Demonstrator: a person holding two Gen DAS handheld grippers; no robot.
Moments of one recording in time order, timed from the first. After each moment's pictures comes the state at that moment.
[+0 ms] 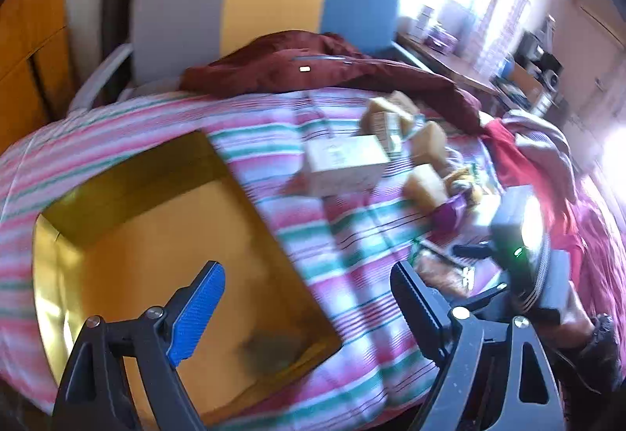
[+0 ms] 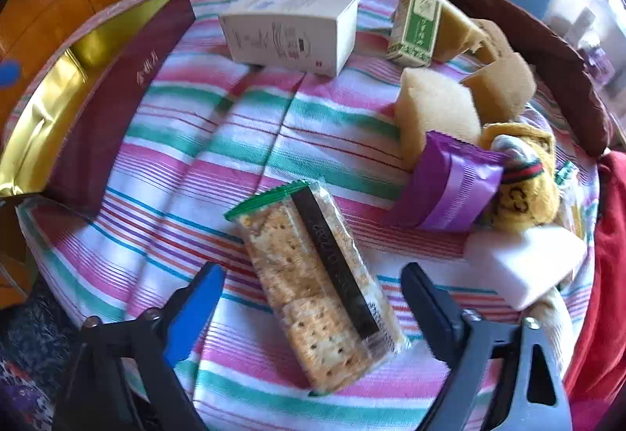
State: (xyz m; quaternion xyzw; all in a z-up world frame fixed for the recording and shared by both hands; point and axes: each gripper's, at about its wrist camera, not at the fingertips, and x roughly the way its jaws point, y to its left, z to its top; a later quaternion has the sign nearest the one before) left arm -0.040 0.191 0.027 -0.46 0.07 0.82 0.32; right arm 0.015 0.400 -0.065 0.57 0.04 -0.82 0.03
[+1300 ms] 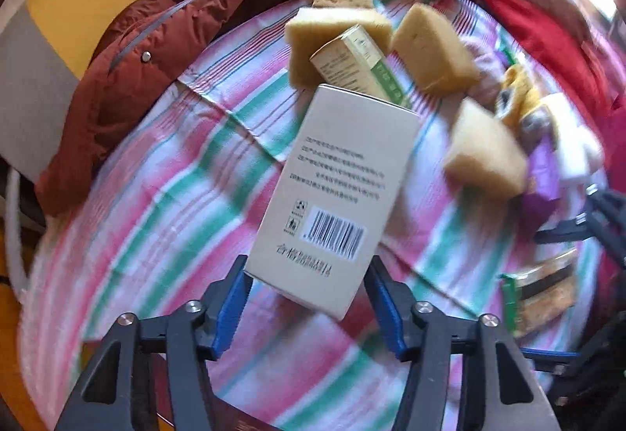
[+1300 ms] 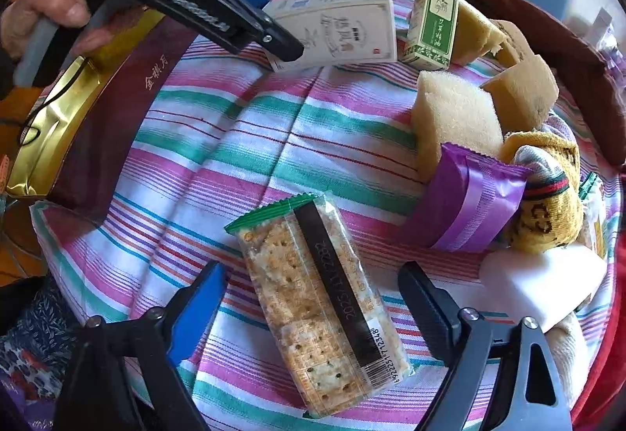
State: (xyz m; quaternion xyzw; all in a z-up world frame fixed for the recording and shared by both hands) left arm -0.136 0.347 -0.057 -0.48 0.33 0.69 0.42; right arm 0.013 0.419 -0.072 0.56 0.02 -0.83 0.07
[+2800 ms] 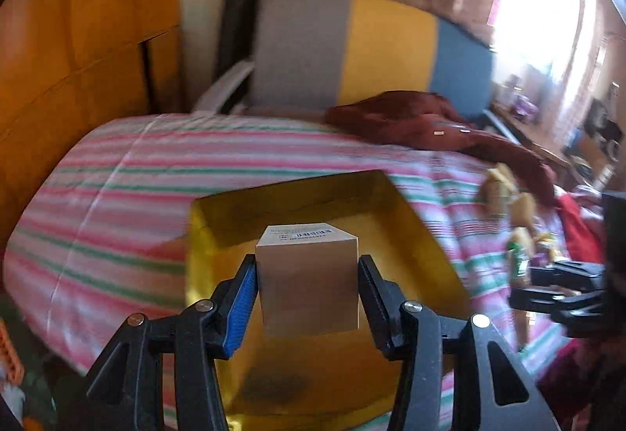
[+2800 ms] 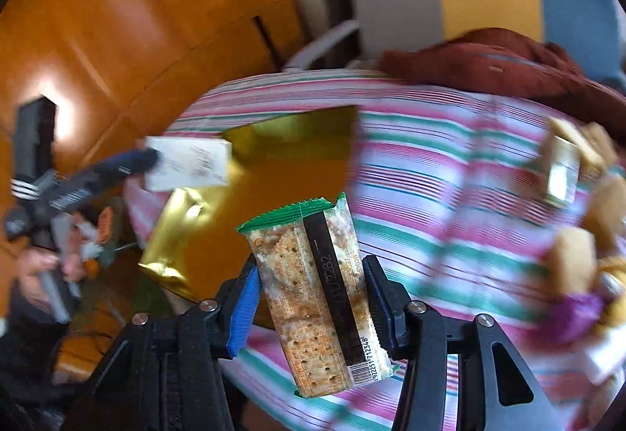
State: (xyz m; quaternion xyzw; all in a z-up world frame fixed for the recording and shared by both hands) left arm -0.065 0.013 0.039 -0.40 0.01 0.90 0.14; right arm -0.011 0.295 0.029 0.45 -0.07 -0.86 0.23
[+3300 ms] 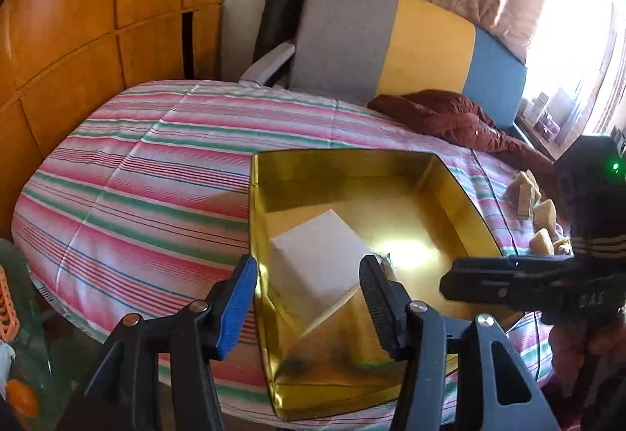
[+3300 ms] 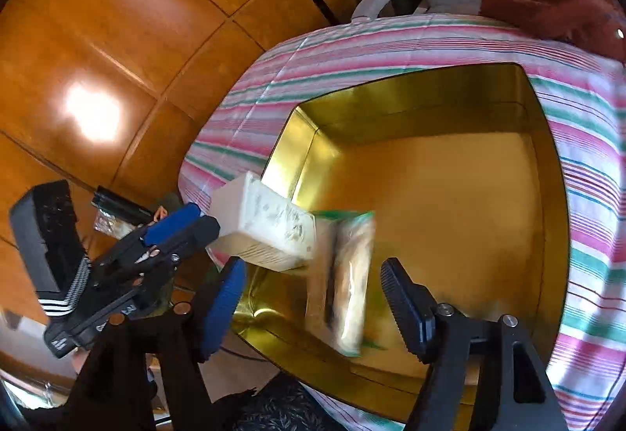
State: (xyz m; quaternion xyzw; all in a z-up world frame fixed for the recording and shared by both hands) left arm -0.042 -0.044 0.015 -0.41 -0.04 0.91 0.10; right arm -0.068 0.169 -0.004 0.52 -0.14 -0.78 0.31
